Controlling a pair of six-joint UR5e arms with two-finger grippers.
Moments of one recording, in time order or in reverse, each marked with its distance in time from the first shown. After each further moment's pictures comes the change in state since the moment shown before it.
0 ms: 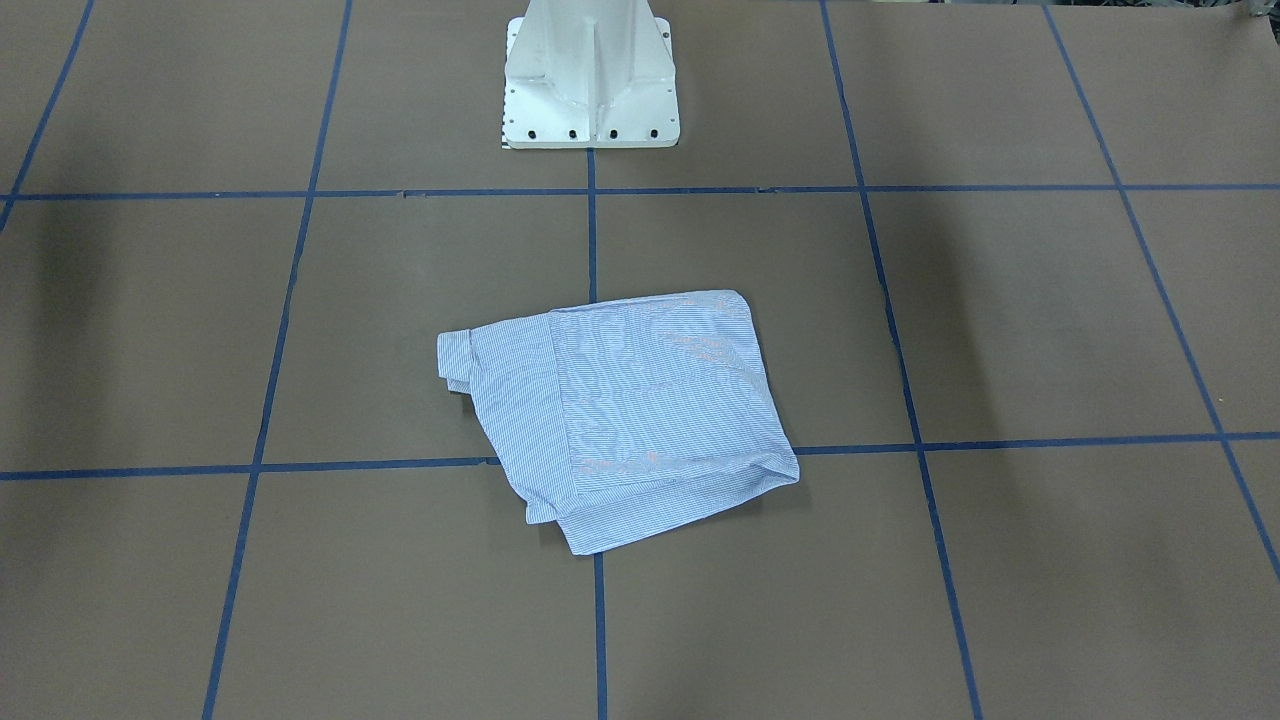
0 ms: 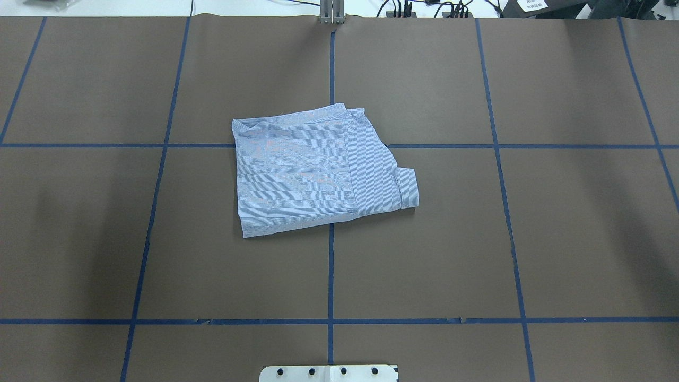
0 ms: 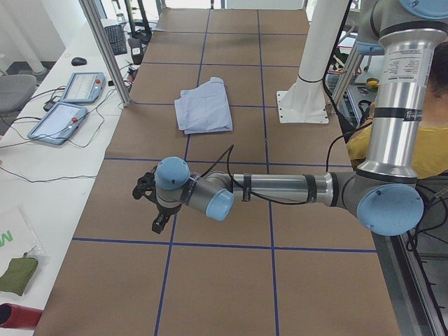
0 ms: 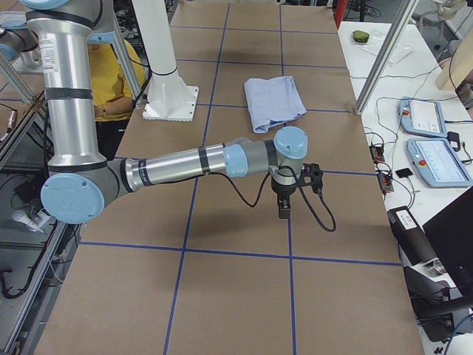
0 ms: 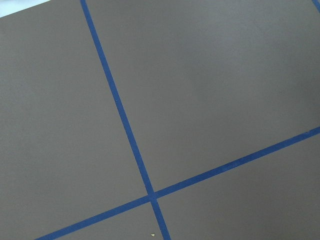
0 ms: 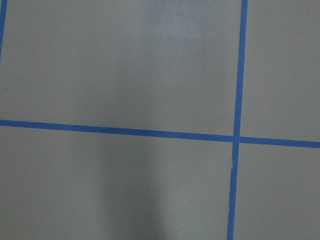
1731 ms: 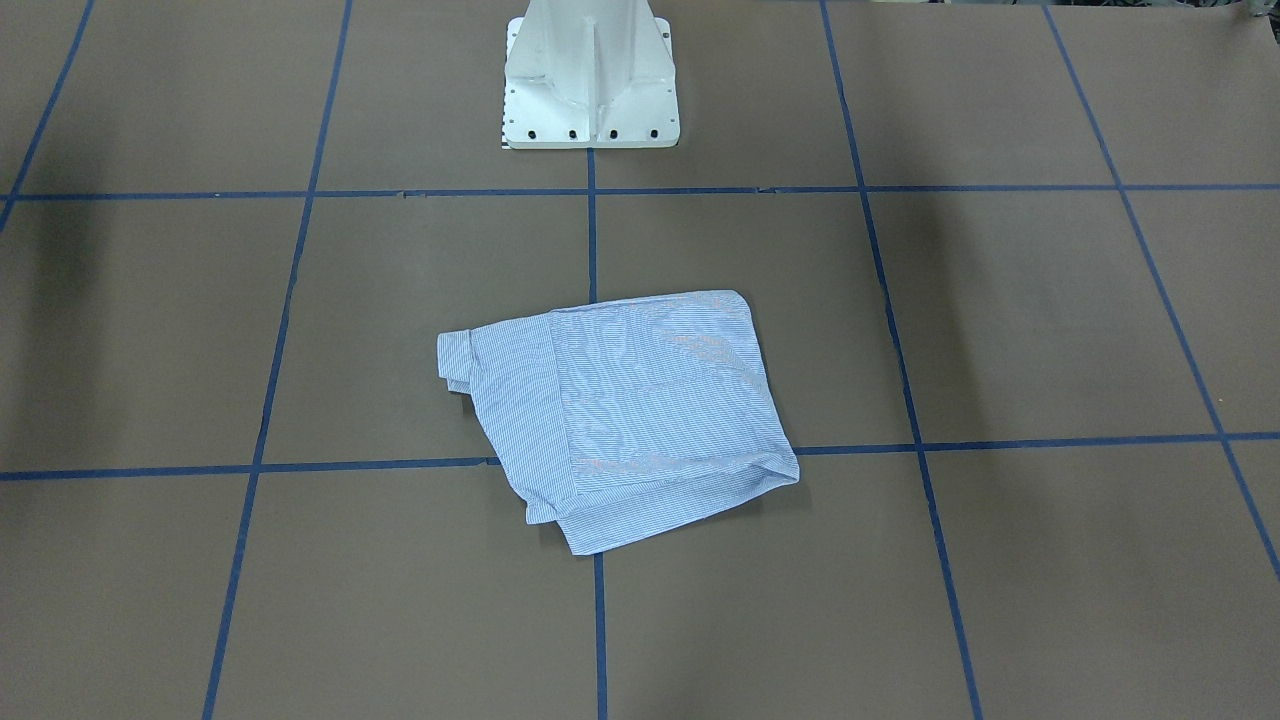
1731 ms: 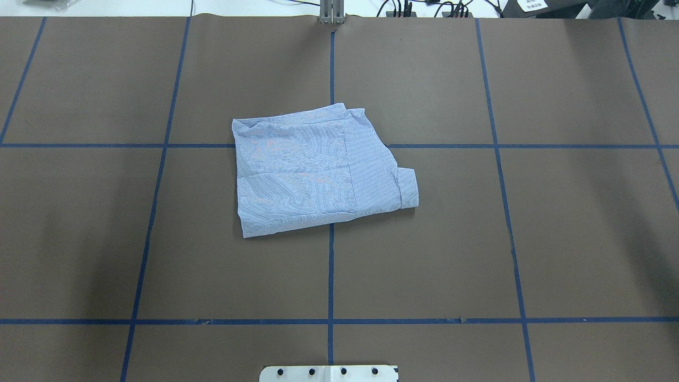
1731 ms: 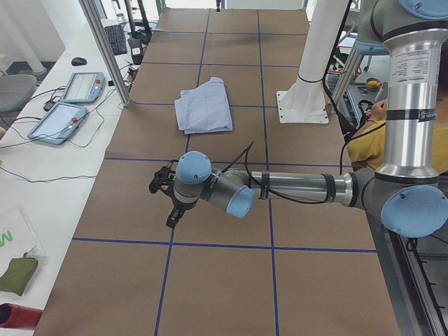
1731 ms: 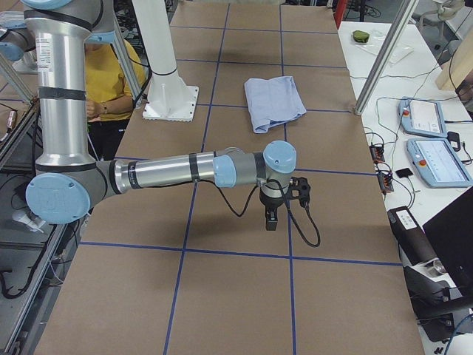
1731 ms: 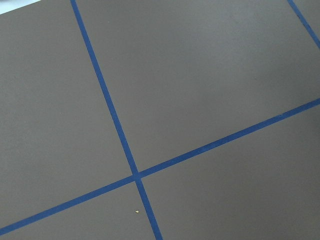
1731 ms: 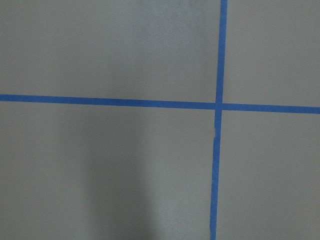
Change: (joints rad) left arm -0.005 0.109 -0.156 -0.003 -0.014 0.001; right arm -0.011 -0.062 -0.013 0.013 -0.013 -0.008
